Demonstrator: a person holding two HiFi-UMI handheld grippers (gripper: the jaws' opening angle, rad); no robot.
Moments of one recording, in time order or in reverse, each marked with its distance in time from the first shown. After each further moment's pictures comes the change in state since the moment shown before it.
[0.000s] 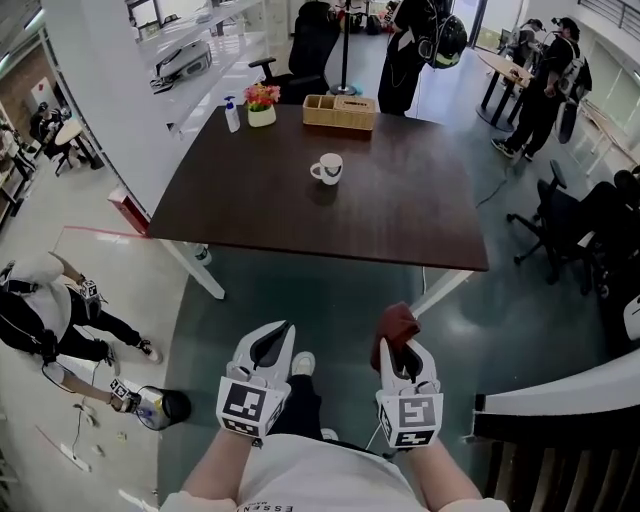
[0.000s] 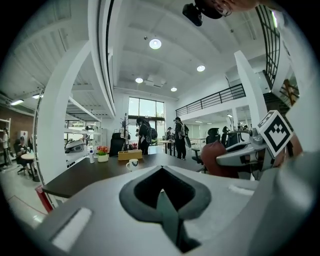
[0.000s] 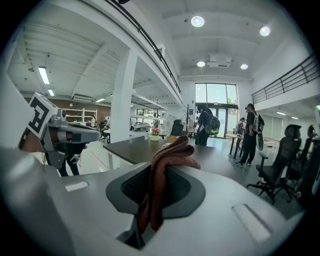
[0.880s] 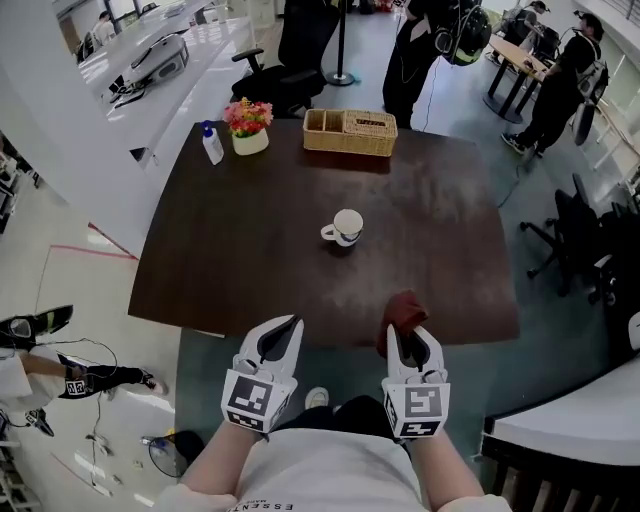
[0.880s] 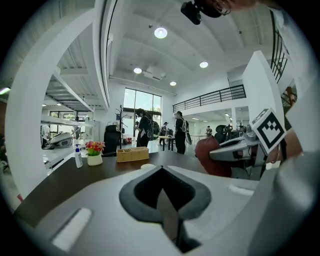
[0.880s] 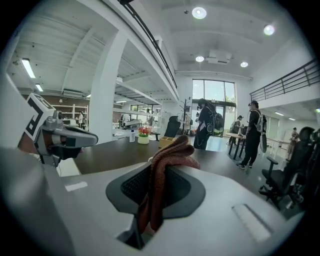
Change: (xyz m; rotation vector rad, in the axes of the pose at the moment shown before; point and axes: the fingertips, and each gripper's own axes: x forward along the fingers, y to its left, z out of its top) left arm 0.249 0.203 -0.011 -0.038 0.060 -0.090; right arm 0.311 -0.062 0.064 0.001 0.051 -0.056
